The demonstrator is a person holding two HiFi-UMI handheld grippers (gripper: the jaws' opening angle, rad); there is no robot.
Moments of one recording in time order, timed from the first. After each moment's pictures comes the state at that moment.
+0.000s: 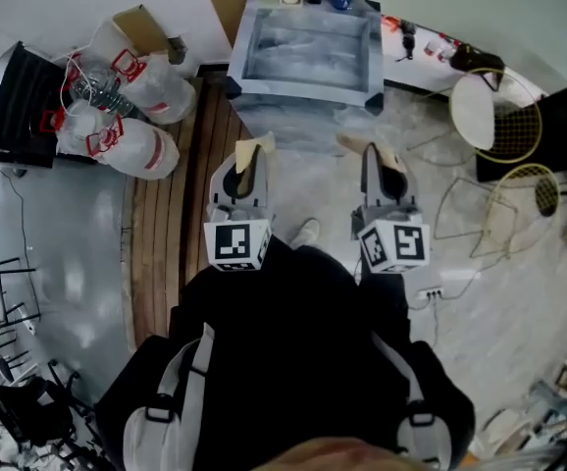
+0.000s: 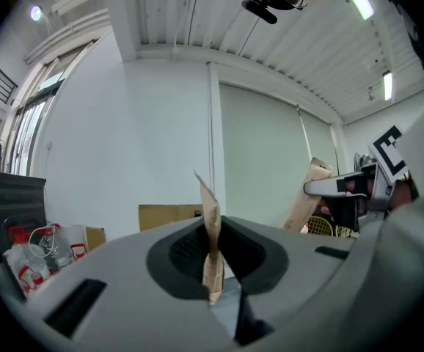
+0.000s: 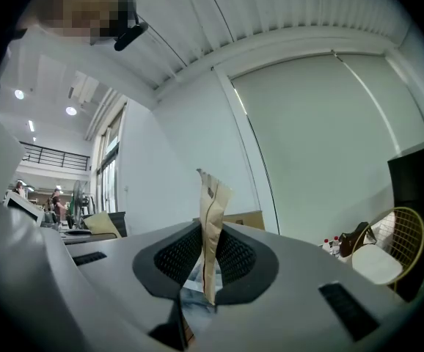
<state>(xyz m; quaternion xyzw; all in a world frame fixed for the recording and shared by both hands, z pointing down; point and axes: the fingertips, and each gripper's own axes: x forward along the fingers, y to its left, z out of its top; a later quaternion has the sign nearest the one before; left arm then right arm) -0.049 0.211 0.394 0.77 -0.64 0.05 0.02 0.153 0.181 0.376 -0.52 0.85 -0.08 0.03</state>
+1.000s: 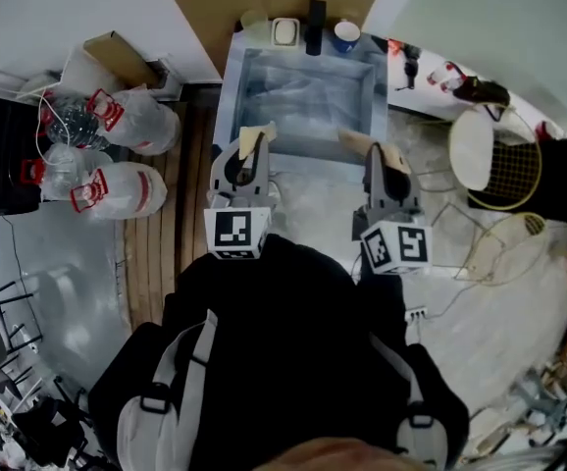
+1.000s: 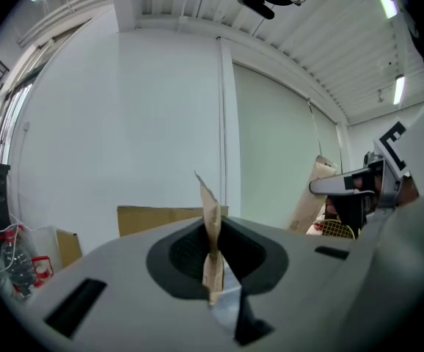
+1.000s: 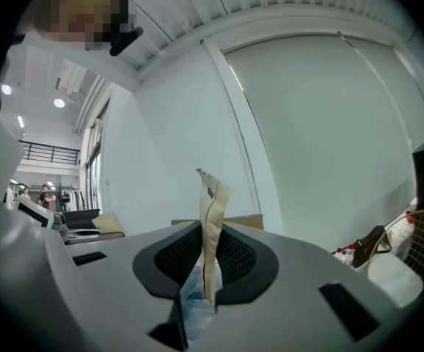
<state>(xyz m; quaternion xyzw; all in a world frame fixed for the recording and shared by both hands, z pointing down) -0.085 -0.081 0.411 0.78 -0.62 0.07 0.04 0.118 -0.091 0.386 -0.53 0.84 -0.10 0.01</state>
